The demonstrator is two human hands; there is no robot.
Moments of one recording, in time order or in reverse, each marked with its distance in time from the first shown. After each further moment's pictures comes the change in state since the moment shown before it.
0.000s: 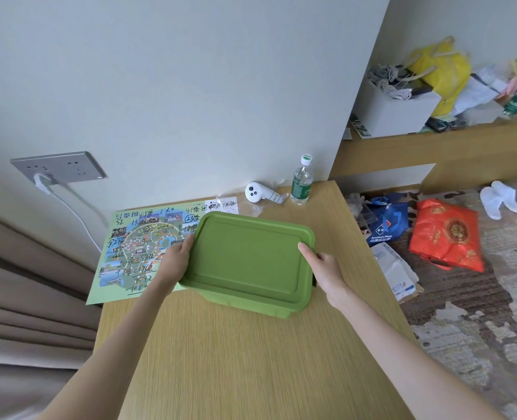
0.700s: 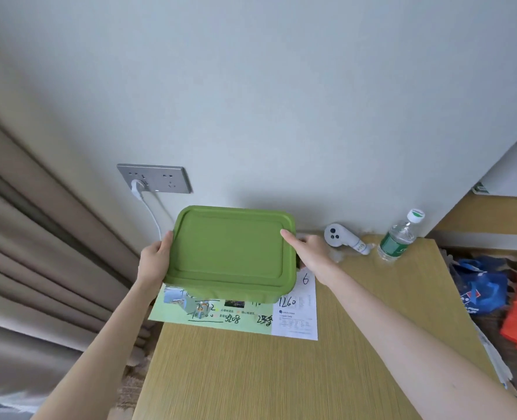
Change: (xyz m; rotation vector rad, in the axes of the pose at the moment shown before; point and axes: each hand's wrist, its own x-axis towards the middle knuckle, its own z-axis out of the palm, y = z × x) left_hand 0.072 -0.047 -0.180 -0.188 0.527 -0.079; right_hand 0.096 -0.124 0.205 -0.388 -0.223 -0.230
